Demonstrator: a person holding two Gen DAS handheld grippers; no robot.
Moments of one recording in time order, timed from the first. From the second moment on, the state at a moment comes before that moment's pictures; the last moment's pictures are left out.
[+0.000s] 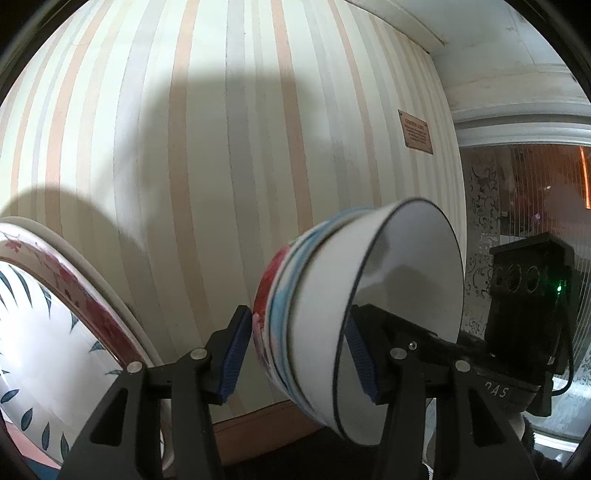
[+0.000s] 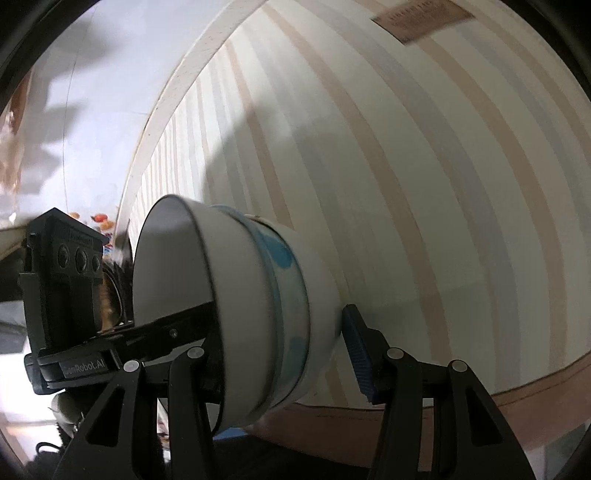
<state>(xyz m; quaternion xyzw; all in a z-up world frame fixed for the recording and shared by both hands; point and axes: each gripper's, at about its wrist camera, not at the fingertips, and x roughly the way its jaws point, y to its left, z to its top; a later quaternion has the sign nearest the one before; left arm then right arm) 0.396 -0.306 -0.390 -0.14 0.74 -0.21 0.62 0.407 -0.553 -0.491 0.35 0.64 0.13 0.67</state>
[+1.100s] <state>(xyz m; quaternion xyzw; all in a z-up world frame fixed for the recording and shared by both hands) 0.387 -0.128 -0.347 -0.19 0.70 -0.15 0.67 0.424 -0.367 -0.431 0.27 0.62 0.23 0.70</state>
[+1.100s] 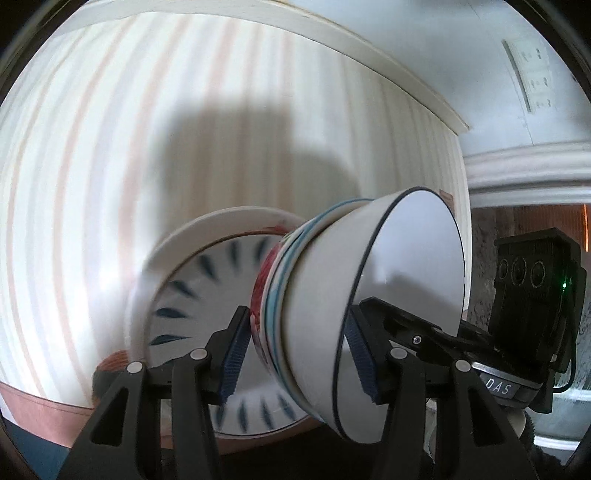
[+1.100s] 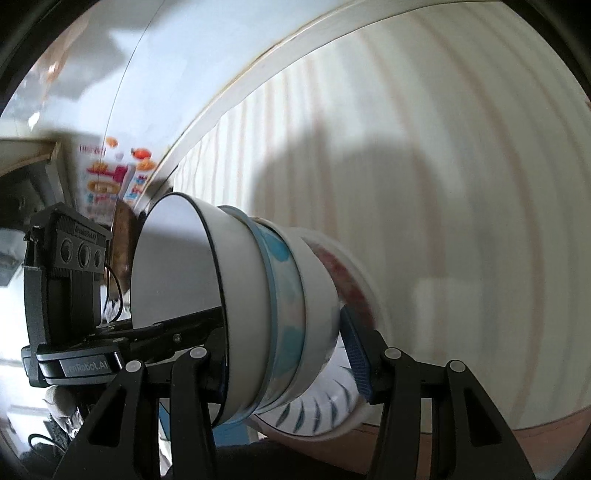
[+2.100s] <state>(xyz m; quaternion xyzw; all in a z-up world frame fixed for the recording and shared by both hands) 0.372 -0.109 -0.364 -0.18 0.69 -0.14 0.69 0.423 -0.306 -0.453 0.23 0.63 0.25 0.70</state>
